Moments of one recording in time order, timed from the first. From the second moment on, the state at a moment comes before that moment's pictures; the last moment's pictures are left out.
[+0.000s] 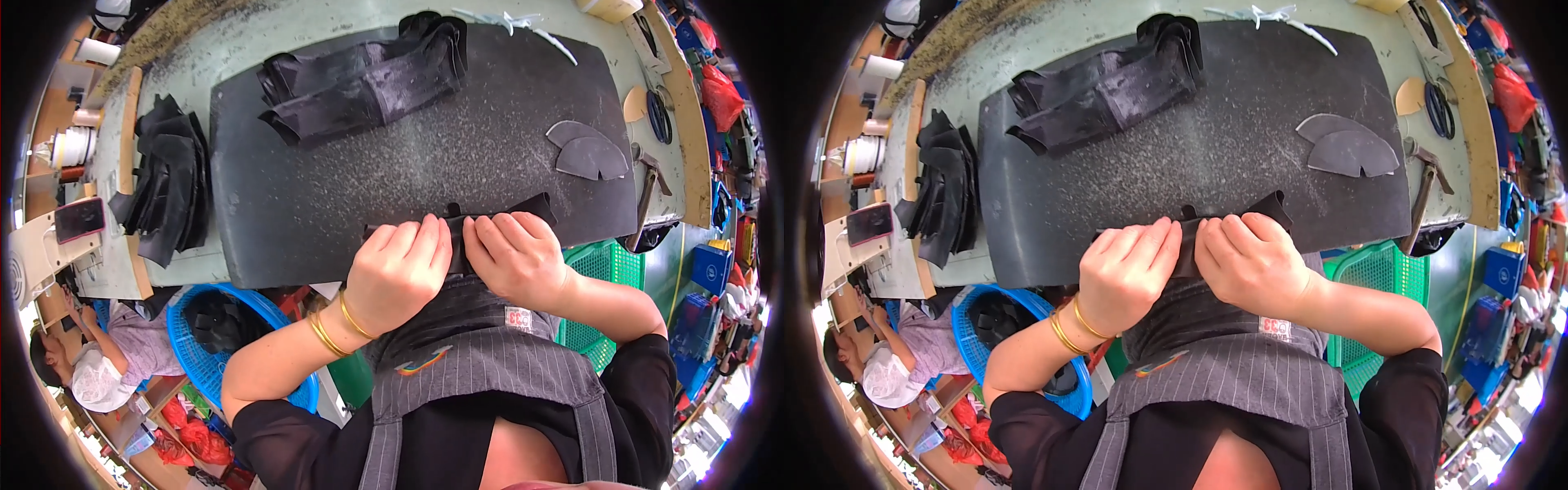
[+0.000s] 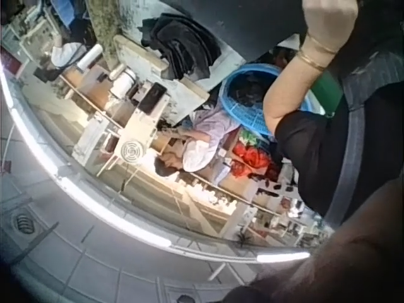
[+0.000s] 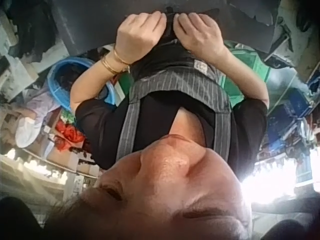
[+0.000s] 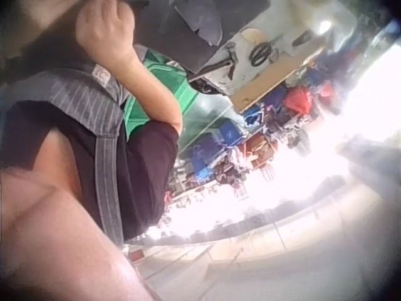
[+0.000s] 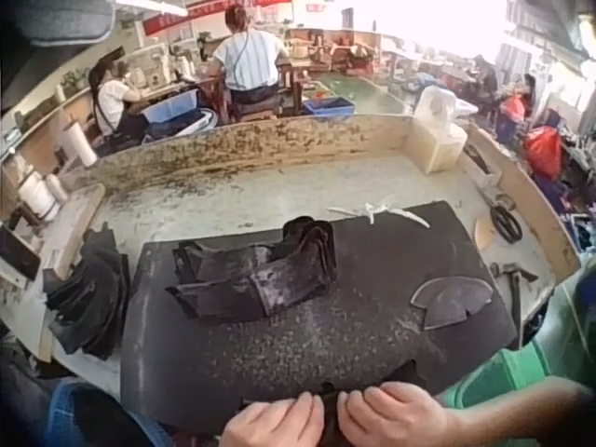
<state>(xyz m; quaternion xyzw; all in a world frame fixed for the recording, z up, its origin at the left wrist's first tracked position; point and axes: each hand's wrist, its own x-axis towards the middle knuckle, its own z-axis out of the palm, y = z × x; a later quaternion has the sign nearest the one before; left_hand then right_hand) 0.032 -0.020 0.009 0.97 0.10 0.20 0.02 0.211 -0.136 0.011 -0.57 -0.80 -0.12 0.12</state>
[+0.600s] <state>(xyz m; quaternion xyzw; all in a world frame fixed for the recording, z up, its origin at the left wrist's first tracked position) 0.028 -0.005 0.006 0.98 0.00 0.19 0.03 0.208 -0.154 0.009 -0.58 -0.79 -0.08 0.19</state>
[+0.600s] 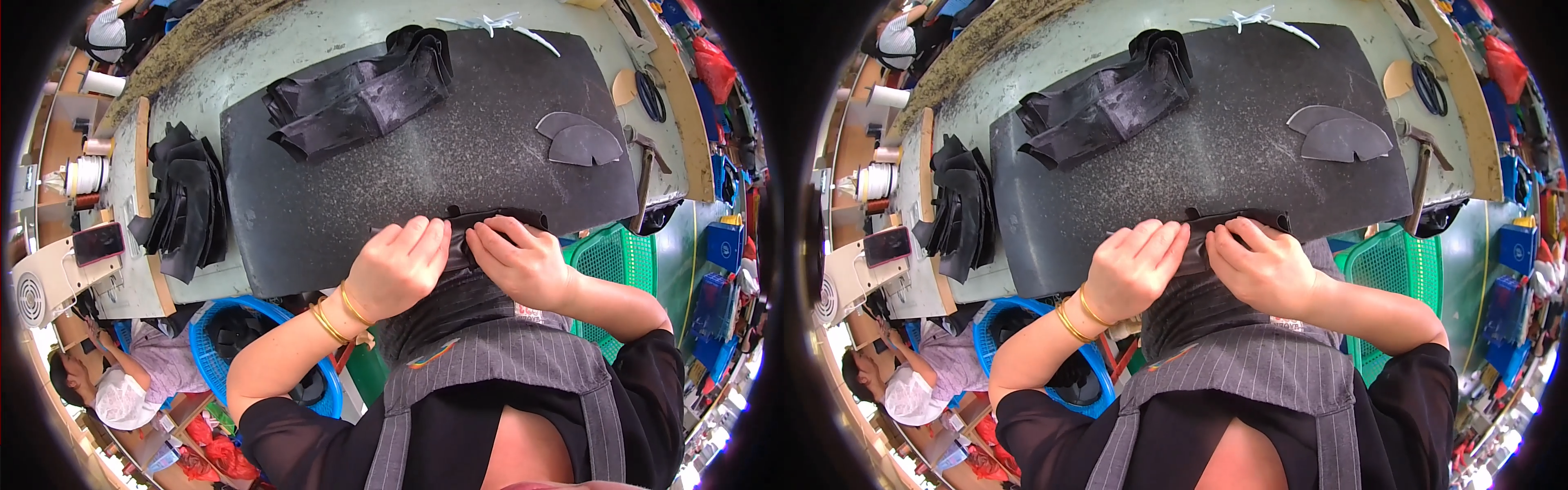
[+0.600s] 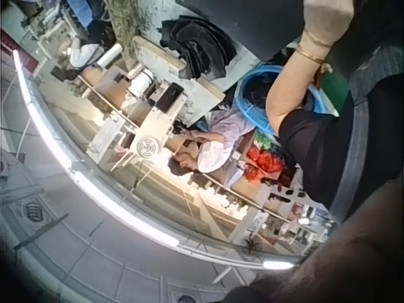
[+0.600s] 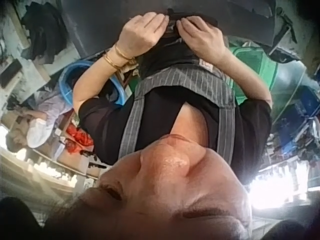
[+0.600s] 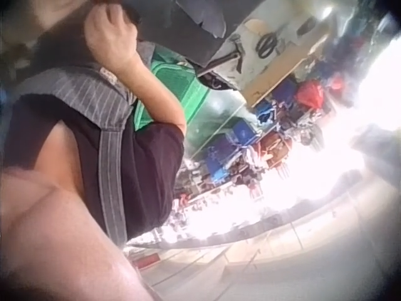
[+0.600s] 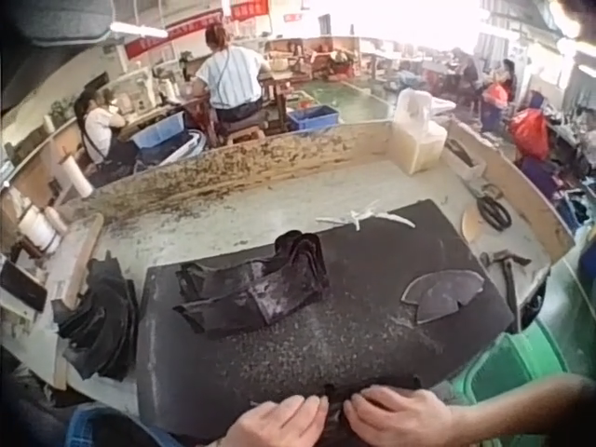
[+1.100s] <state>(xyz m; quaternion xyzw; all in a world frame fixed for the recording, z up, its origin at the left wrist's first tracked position) 0.034 -0.005 0.030 0.99 -0.03 0.11 0.04 0.214 -0.151 0.013 -0.56 -0.81 -0.05 0.17</state>
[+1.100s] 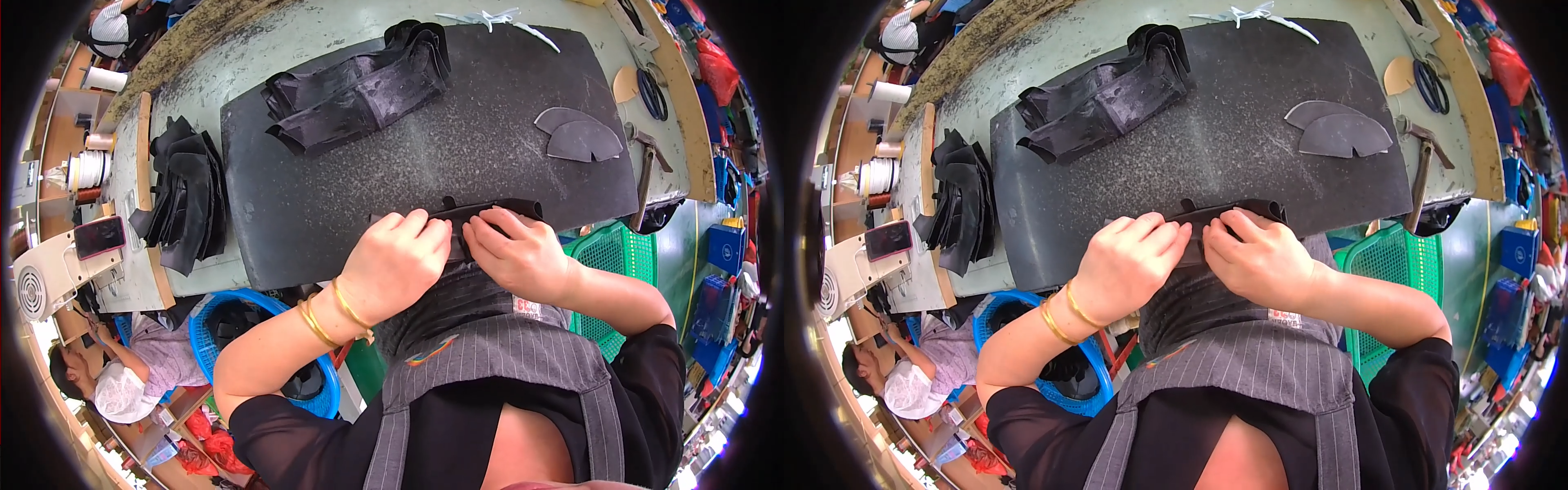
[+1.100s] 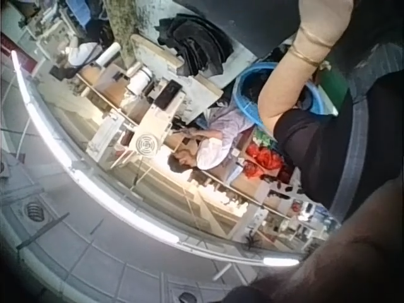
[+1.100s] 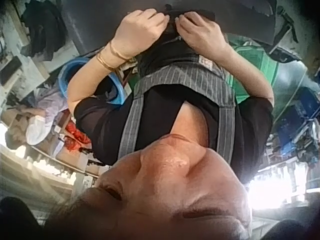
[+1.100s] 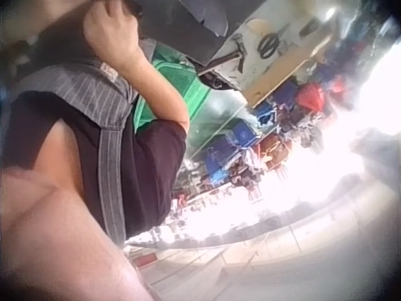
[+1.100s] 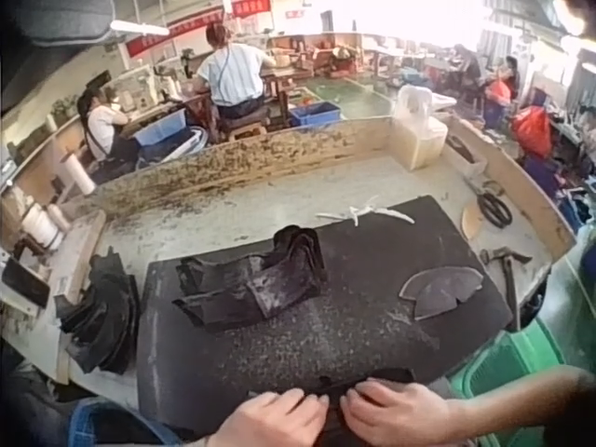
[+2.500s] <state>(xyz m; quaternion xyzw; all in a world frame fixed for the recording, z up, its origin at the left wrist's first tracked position) 0.071 -0.108 -0.012 0.97 0.12 0.19 -0.06 0.261 -0.162 0.014 -0.71 -0.30 0.43 0.48</state>
